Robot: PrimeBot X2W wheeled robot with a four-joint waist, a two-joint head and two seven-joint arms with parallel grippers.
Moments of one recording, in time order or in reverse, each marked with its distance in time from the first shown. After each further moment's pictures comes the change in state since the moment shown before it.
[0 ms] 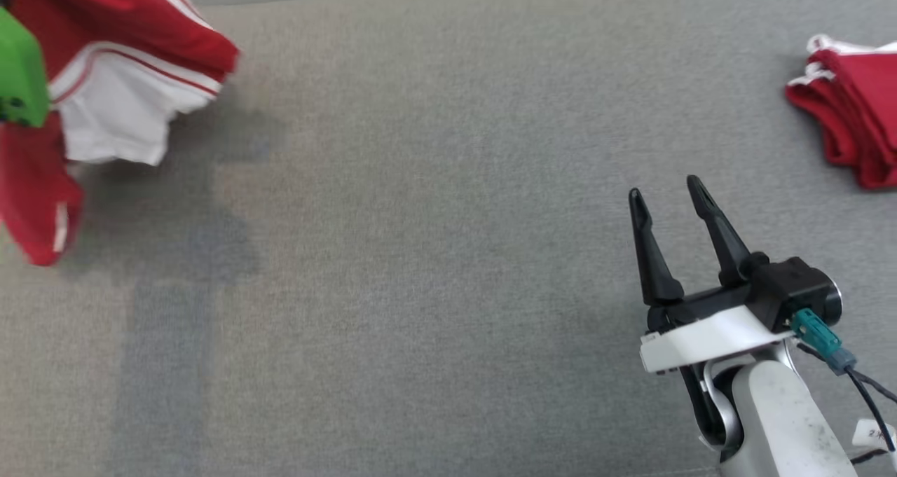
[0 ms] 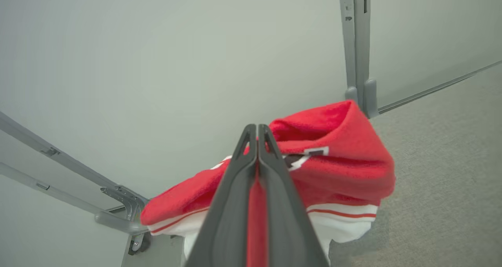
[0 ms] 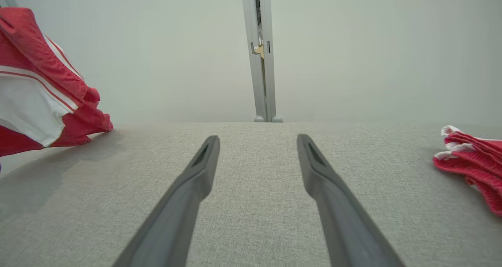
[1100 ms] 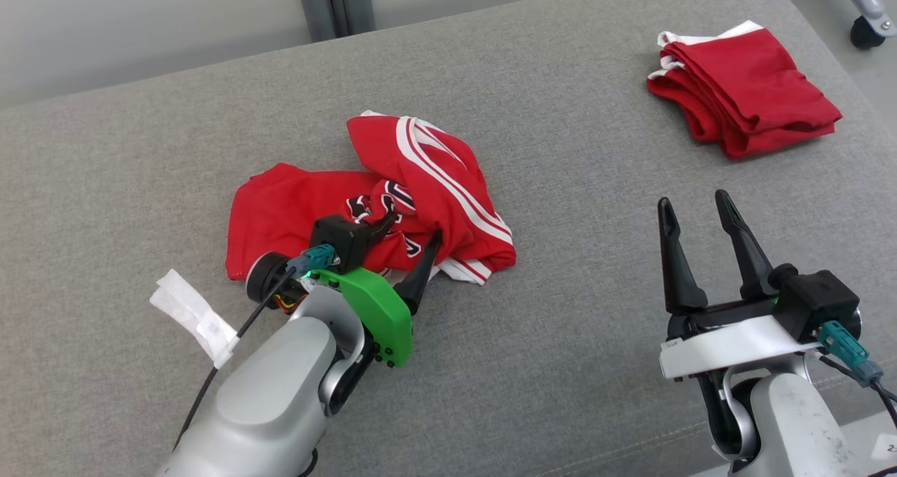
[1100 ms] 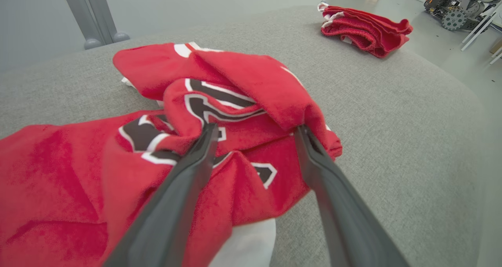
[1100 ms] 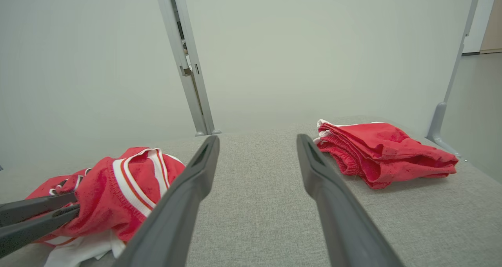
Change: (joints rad) left arm 0.412 -0.500 -0.279 0.132 -0.146 0.051 -0.340; right arm 0.042 0.000 -0.054 -0.005 0.053 0.000 -0.003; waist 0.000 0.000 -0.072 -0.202
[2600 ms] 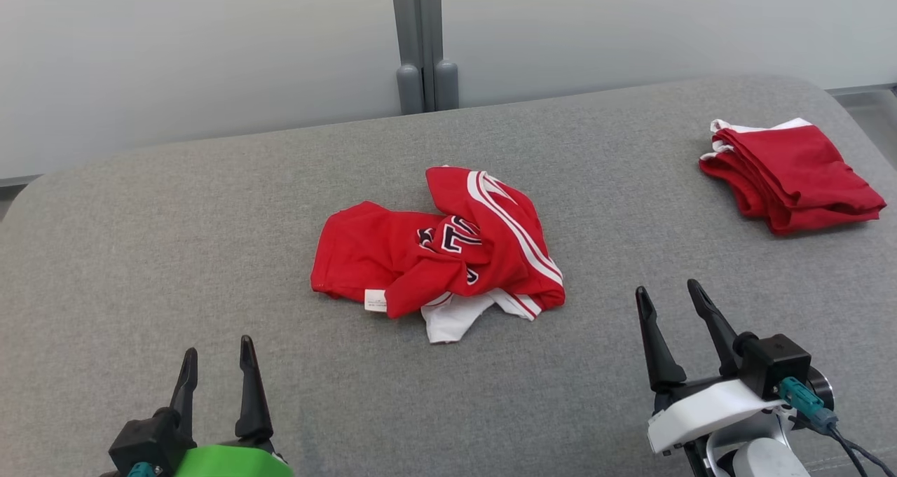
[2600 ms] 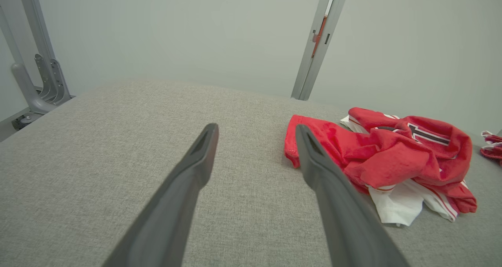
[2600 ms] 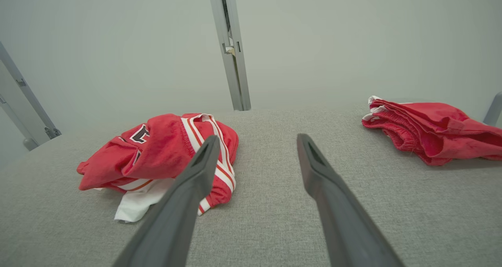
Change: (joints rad) left arm 0.716 -0.087 0.758 -0.510 0.351 0.130 -0.125; right arm 0.112 0.001 0.033 0.126 -0.012 0.000 0.000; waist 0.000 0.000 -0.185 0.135
